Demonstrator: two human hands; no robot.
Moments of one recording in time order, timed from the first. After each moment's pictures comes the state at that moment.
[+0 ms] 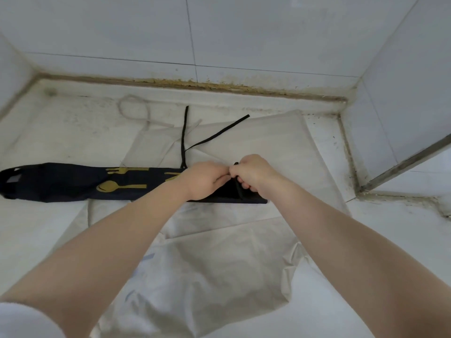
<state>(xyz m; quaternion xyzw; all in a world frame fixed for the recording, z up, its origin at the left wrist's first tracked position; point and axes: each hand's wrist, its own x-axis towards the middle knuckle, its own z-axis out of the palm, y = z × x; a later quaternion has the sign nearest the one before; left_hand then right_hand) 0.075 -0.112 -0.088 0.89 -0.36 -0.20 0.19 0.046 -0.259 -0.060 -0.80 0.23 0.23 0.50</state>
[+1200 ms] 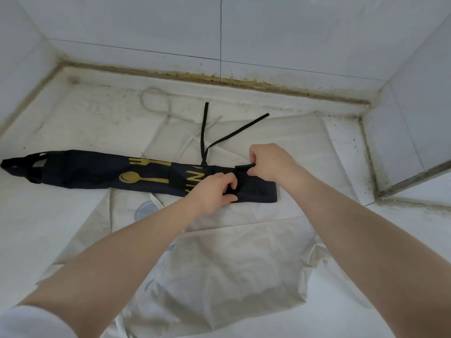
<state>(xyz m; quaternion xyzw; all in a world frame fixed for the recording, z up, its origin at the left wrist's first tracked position) 0.044 -0.082 -0.109 0.91 -0.24 -0.20 0.27 0.065 -0.248 -0.054 -0.97 0.02 0.20 0.14</state>
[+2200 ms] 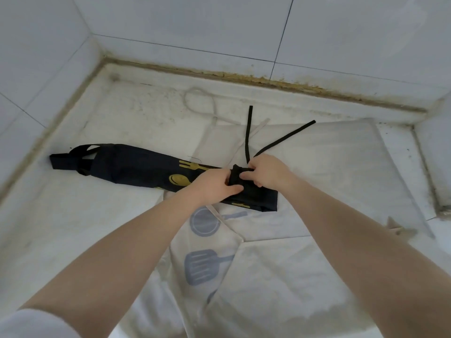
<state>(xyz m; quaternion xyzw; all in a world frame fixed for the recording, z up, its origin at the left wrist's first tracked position) 0.086 0.020 -0.095 0.91 -0.16 -0.29 0.26 0.101 -0.136 -0.088 -0.94 -0.01 0.28 0.21</state>
